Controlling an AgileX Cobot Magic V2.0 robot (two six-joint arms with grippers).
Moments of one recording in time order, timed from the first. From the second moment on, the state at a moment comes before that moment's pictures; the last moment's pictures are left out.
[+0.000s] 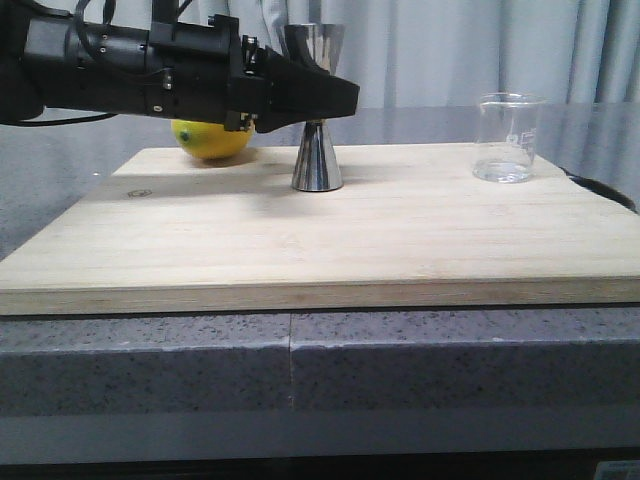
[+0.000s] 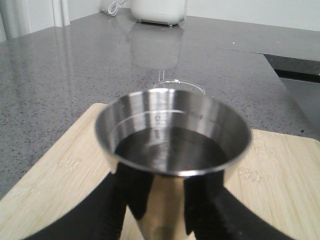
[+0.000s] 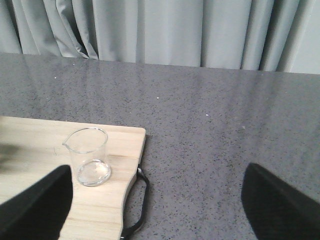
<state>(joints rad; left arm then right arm) -0.34 2.01 -1.27 -1.76 1.16 2.18 0.10 0.57 -0.50 -0.14 0.17 0.11</state>
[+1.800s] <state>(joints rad) -0.34 1.34 -1.27 -0.43 0.91 0.84 0.10 0.57 -0.62 -0.05 0.66 0.11</state>
